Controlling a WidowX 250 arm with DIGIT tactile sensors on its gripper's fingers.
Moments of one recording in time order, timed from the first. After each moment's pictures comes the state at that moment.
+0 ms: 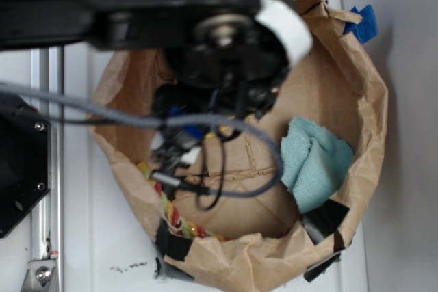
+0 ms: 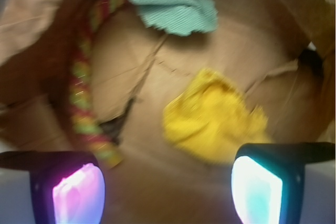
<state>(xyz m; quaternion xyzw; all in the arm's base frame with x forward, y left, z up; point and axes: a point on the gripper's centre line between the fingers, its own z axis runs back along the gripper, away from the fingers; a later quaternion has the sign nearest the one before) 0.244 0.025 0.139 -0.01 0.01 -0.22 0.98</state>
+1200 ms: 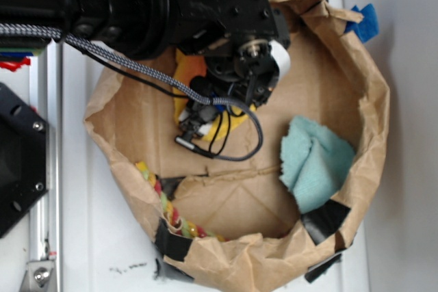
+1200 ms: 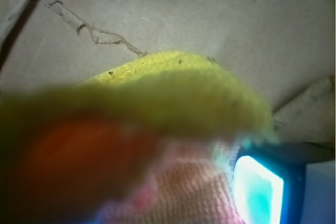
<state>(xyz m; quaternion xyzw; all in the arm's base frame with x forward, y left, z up) 0.259 0.046 0.029 -0.01 0.02 -0.29 0.96</state>
